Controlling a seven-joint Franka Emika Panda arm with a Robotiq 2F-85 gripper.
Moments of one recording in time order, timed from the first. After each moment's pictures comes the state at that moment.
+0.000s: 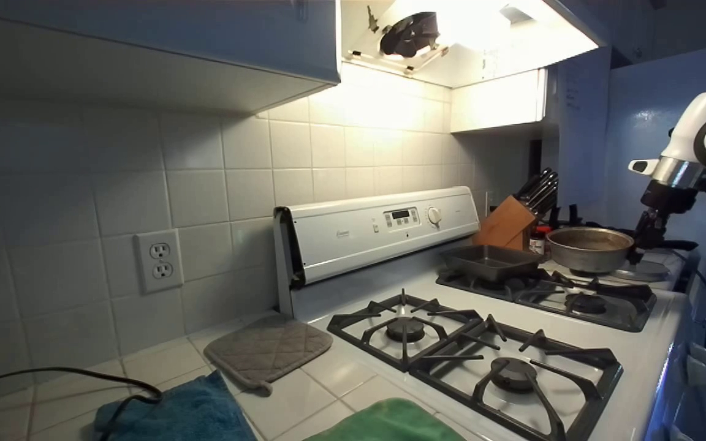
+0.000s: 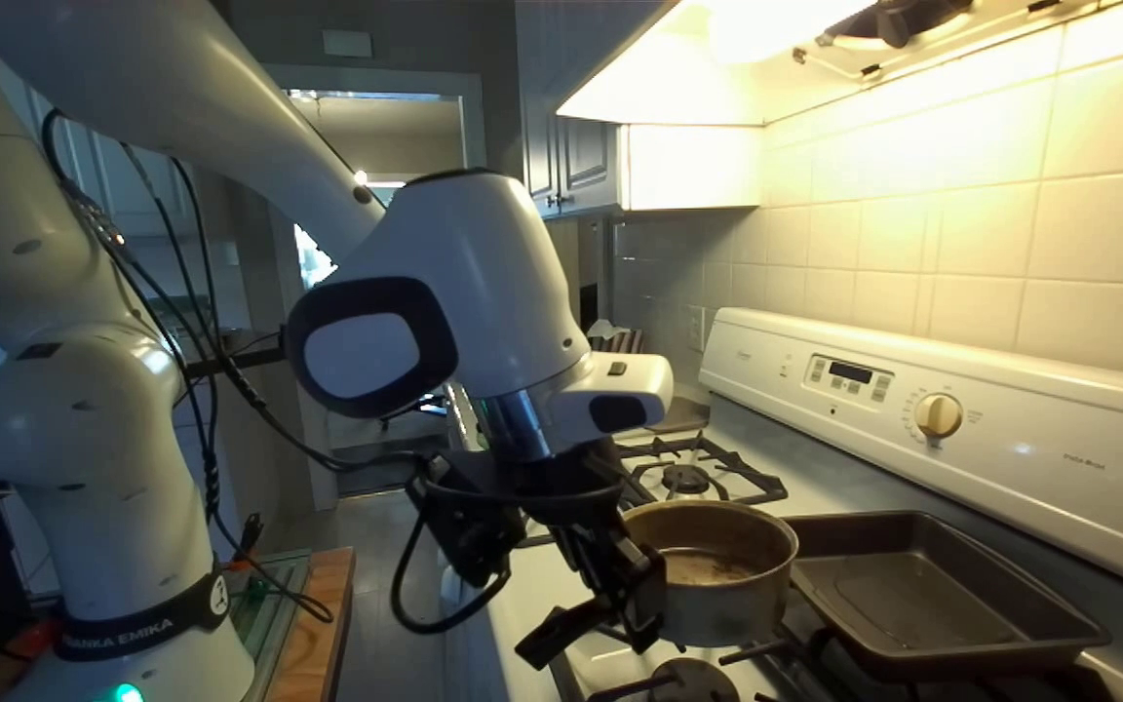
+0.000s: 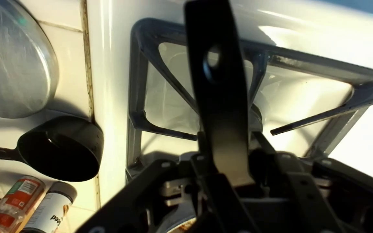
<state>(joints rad) 0.23 -0.29 -0.79 -2.75 -0.27 2.84 -0.58</state>
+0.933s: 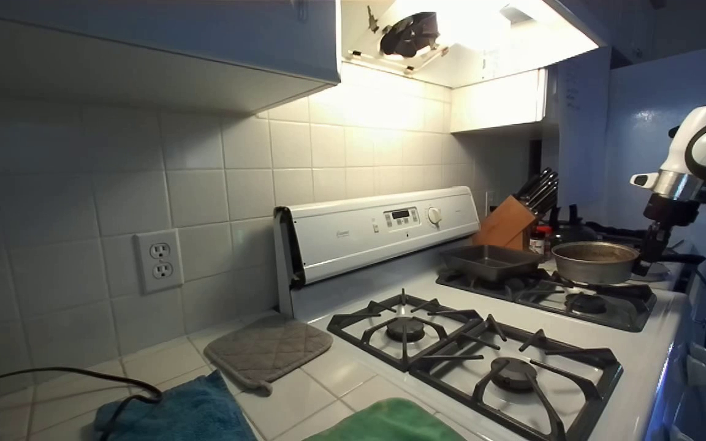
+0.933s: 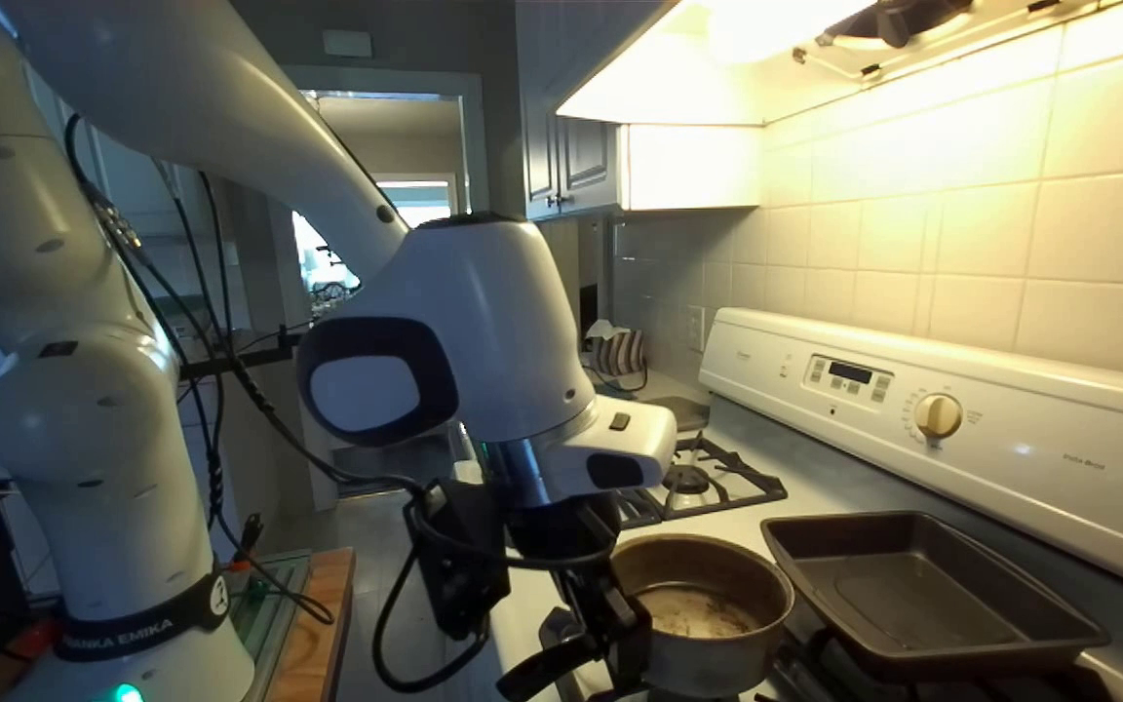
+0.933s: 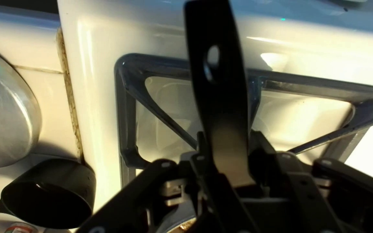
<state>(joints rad) 0.33 -0.22 -0.90 -2.74 -0.17 2.84 -0.59</state>
